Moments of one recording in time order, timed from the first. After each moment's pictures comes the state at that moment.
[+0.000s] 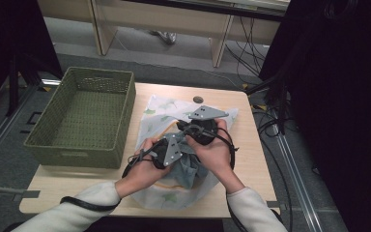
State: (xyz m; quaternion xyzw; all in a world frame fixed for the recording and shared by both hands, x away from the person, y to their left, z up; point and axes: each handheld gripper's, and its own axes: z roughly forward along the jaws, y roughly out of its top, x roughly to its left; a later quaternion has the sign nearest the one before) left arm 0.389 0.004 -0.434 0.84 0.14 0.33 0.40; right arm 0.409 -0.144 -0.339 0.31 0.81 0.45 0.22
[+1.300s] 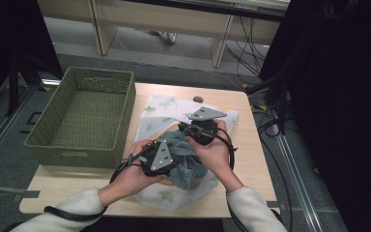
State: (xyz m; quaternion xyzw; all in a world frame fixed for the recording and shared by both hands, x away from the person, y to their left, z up) left arm 0.364 0.029 -0.426 0.85 0.13 0.27 0.43; right arm 0.417 -0.147 -0.351 0.32 0.82 0.43 0.21
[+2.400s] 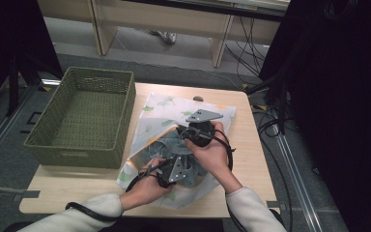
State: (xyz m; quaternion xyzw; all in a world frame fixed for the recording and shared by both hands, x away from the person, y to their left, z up) left arm 0.372 -0.009 -0.489 0.90 0.12 0.22 0.36; right arm 0.415 -0.143 -0.357 0.31 0.83 0.42 0.20
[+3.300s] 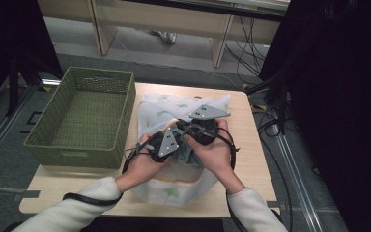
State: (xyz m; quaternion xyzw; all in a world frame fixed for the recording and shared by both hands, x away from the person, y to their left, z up) left arm 0.403 0.015 -0.420 0.83 0.18 0.30 0.44; right arm 0.403 -0.144 -0.331 0.31 0.80 0.46 0.22
